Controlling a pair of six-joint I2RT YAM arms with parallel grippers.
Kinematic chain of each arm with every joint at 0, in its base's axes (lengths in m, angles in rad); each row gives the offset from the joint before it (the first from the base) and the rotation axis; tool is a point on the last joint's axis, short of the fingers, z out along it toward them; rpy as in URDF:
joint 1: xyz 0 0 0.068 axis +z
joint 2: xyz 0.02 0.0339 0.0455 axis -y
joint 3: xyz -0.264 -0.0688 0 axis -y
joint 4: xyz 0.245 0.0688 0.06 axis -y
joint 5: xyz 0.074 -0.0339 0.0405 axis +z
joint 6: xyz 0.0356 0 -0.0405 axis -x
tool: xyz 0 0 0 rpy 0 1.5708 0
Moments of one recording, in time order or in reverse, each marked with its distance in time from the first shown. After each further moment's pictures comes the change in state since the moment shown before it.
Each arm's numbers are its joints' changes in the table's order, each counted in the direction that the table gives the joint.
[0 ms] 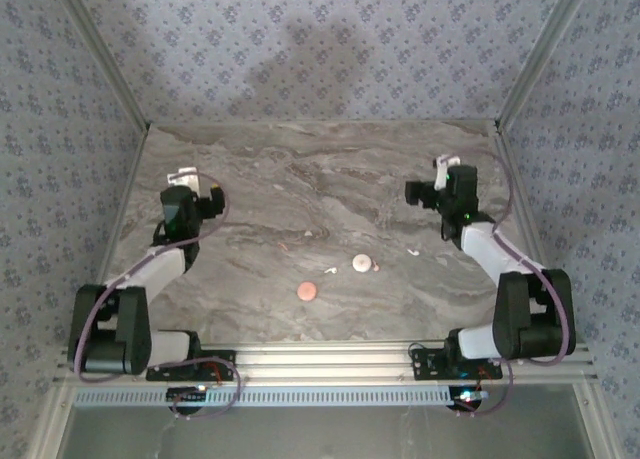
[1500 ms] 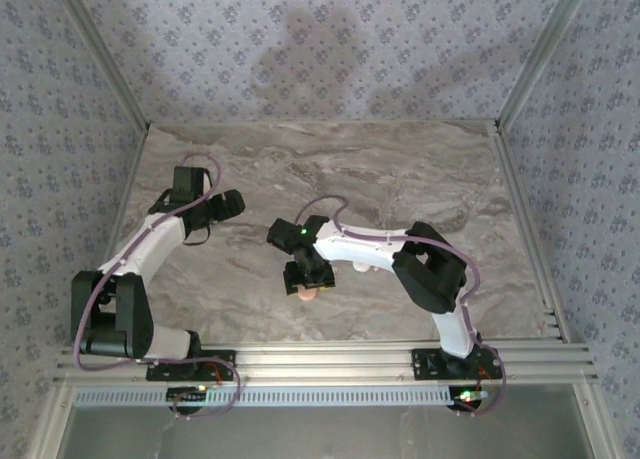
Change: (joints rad) left arm -0.035 -0.120 0.301 -0.723 -0.291 0.361; right arm 0.941 -0.638 0.649 -0.952 0.128 -0.759
